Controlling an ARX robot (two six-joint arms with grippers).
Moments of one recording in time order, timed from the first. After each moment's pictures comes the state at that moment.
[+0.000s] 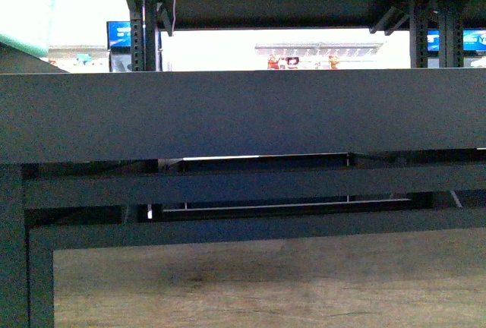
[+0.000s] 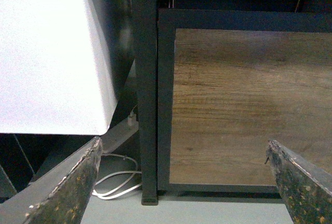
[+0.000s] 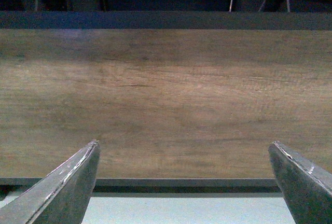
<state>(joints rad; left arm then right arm) 0.00 0.00 0.01 -0.01 0.00 0.00 0.00 0.00 0.02 0.00 0.00 -0.01</state>
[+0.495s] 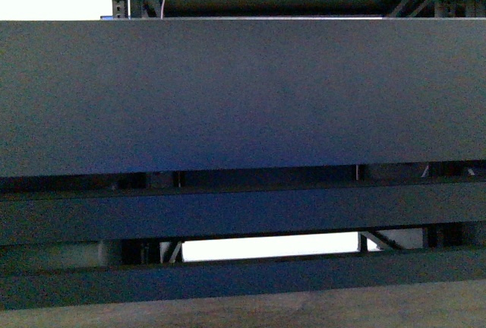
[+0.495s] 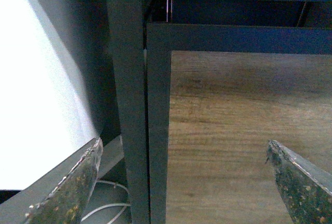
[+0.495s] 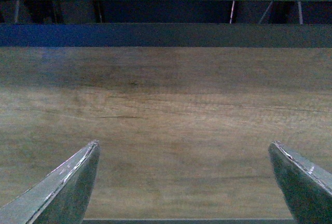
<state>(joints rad) 0.00 0.00 0.01 -0.01 0.00 0.00 0.00 0.00 0.02 0.00 0.00 -0.01</state>
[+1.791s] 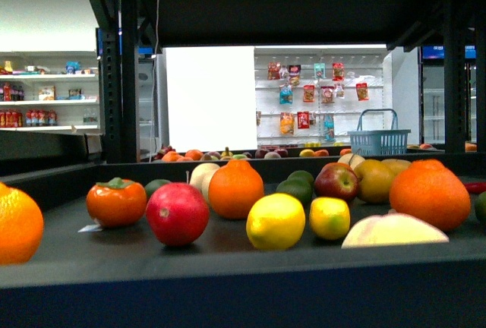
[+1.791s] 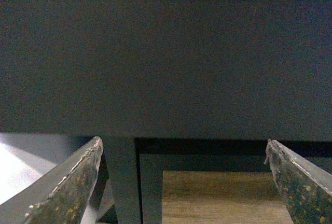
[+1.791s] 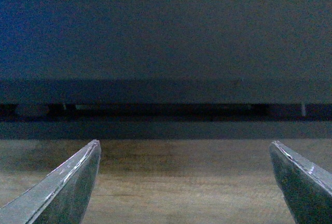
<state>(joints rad) 0.00 0.00 0.01 -0.01 0.00 0.00 0.00 0.00 0.02 0.00 0.00 -0.01</state>
